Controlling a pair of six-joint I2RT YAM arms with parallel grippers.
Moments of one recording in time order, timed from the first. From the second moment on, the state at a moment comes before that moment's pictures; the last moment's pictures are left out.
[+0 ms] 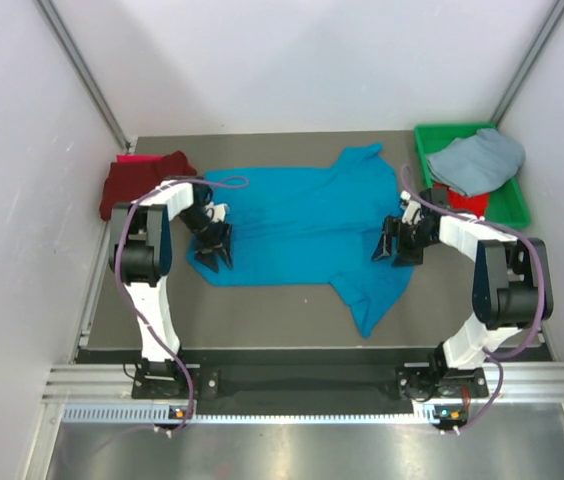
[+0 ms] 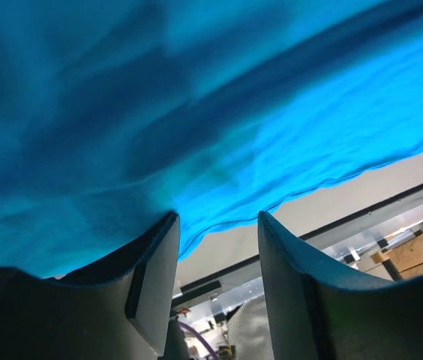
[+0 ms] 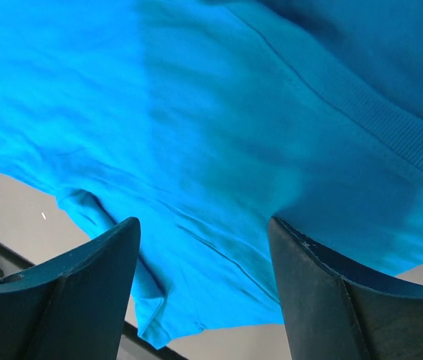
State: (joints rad) left arm -0.08 2.09 1.47 -1.11 0.41 -0.01; right arm 0.04 1.64 0.94 -0.50 -0.47 0.17
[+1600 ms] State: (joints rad) left arm -0.12 1.78 1.46 -1.13 0.18 -0.05; right arm 0.08 1.44 0.96 -0.69 -0.38 0.30
